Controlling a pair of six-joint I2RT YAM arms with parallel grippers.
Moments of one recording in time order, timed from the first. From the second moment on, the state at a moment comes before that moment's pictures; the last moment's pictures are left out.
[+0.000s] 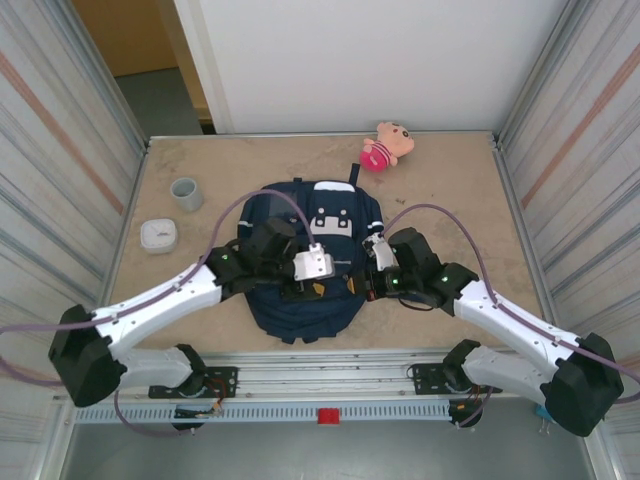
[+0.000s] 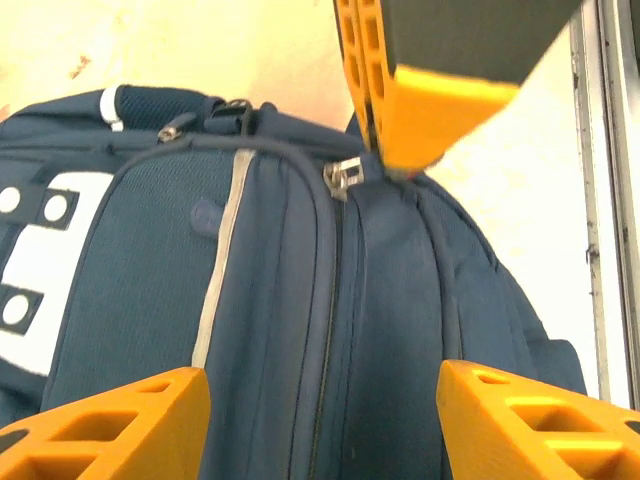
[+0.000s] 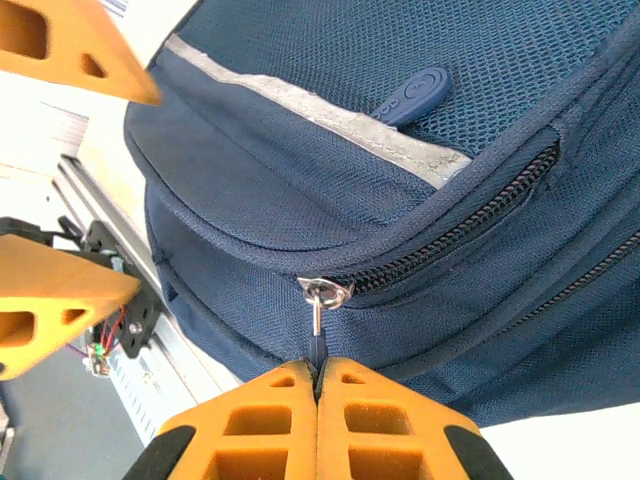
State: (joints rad) left arm -0.85 1.25 0.93 -0.47 0.25 0.58; right arm 0.69 1.02 0.66 -0.40 -0.43 0.52
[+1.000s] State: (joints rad) left arm -0.85 1.41 0.97 -0.42 0.33 0.58; right arm 0.69 1.07 0.66 -0.39 -0.42 0.51
